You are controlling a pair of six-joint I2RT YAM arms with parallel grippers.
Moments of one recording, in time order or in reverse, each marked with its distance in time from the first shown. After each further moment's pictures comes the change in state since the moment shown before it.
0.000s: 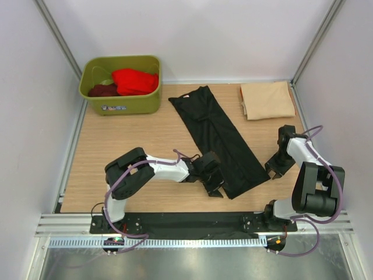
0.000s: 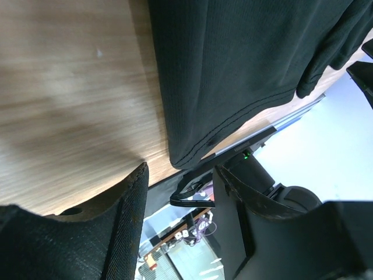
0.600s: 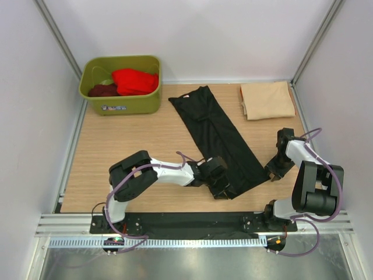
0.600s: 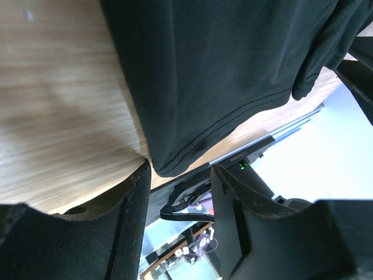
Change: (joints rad) left arm -0.065 0.027 0.054 -0.019 -0.105 -0.047; right arm 0.000 0.008 -0.054 0.058 0.017 0.004
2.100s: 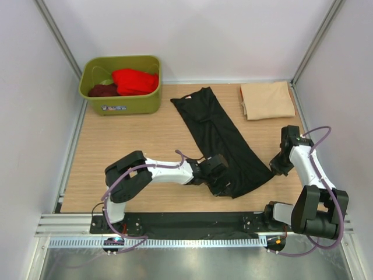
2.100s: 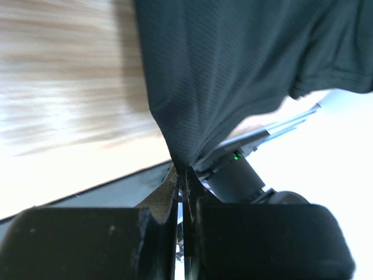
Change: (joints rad) left arm -0.008 -0.042 0.033 -0.114 0.004 -0.051; right arm 0.013 -0.200 0.038 -0.111 0.033 0.018
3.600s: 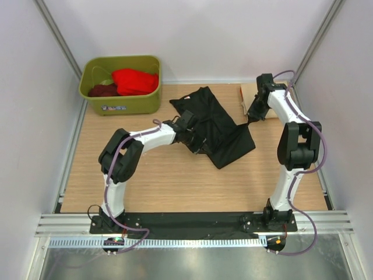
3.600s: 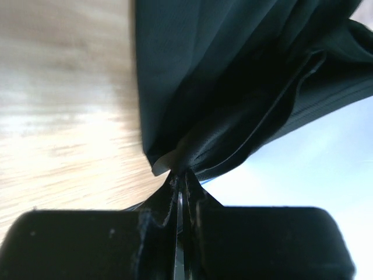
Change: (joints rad) left arm 0.469 0.080 0.208 -0.190 0.196 0.245; right arm 0.220 0.736 0.891 0.023 -0.143 -0.122
